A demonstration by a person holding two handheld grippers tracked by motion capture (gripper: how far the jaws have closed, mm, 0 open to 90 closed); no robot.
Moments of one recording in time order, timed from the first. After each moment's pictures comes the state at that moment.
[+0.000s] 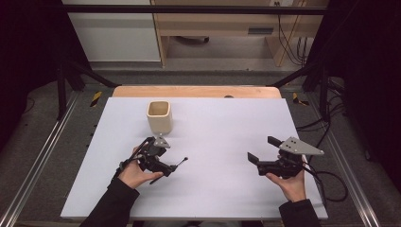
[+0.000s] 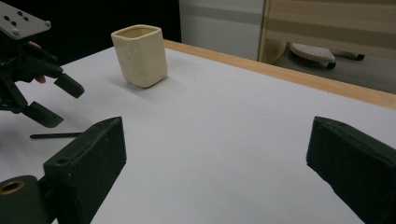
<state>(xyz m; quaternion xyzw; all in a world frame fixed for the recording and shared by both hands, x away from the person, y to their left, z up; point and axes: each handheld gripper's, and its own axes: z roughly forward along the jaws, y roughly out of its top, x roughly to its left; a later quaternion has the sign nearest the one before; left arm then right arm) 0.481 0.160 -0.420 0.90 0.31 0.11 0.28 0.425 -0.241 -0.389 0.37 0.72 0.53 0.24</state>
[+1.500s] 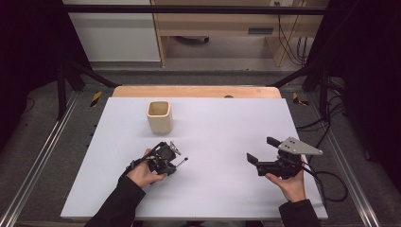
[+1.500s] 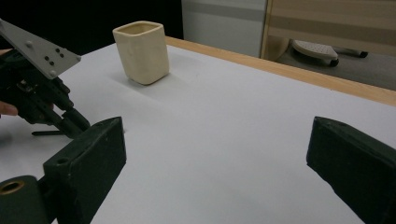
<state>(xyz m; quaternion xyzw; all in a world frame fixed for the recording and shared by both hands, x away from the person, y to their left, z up) 0.490 0.137 -0.448 0.94 0.28 0.06 0.17 0.426 -0.239 -0.390 0.37 0.73 0.53 0.23</state>
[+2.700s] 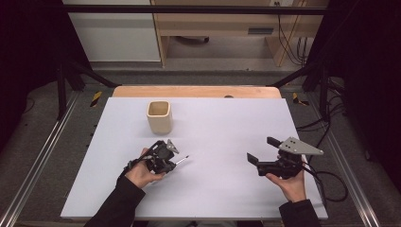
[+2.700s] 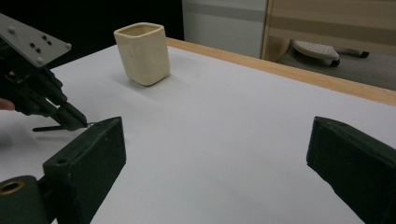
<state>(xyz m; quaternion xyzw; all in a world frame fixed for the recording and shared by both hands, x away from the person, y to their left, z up) 0.482 0.143 -0.429 0.93 0.28 0.09 0.20 0.425 -0.239 -0.389 0.38 0.73 0.53 0.23</state>
